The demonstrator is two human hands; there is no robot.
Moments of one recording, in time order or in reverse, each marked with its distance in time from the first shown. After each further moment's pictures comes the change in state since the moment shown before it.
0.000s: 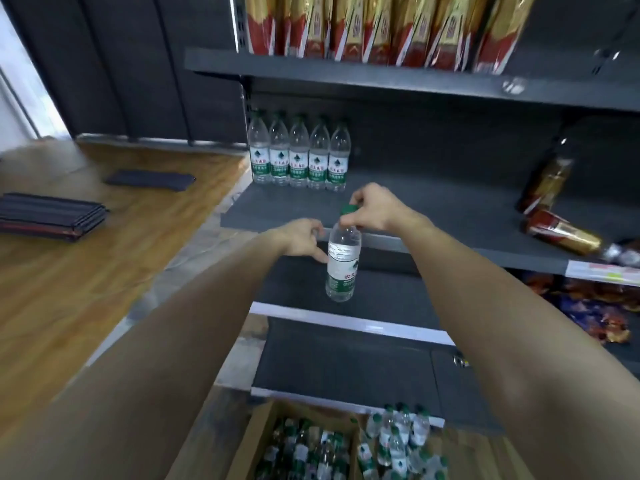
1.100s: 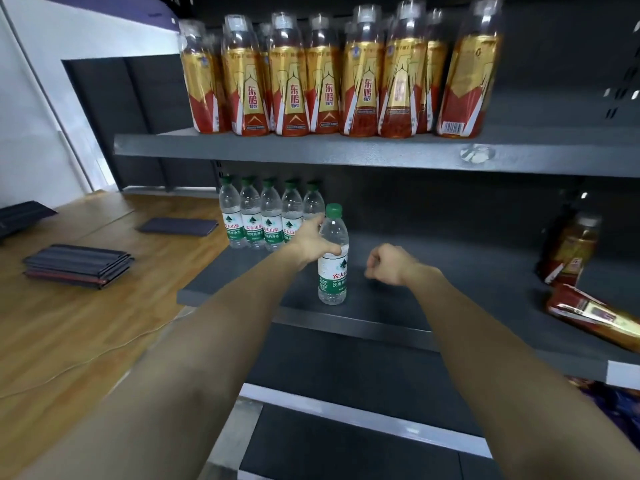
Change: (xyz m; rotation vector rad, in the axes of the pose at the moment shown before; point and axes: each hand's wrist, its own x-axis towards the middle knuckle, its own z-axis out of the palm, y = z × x) left_hand 0.183 0.117 -0.033 -0.542 0.384 -0.060; right_hand 0.148 0.180 -0.052 -0.058 -0.089 0.060
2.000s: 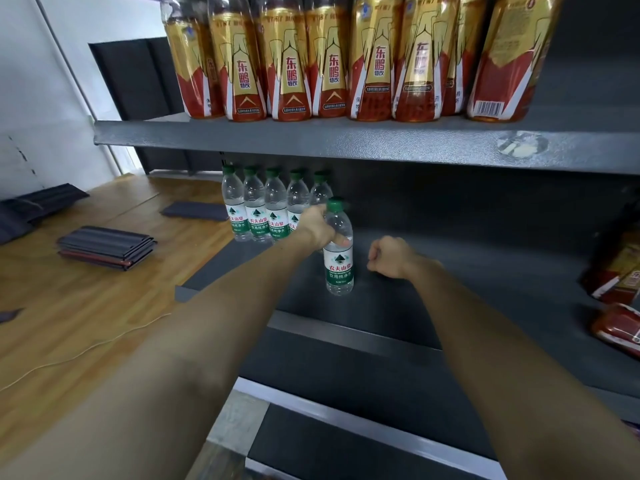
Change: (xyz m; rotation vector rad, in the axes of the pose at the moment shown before) left_hand 0.065 -0.002 0.006 0.133 0.099 -0.166; right_hand 0.070 0.010 0.014 -0.001 -0.034 -0.048
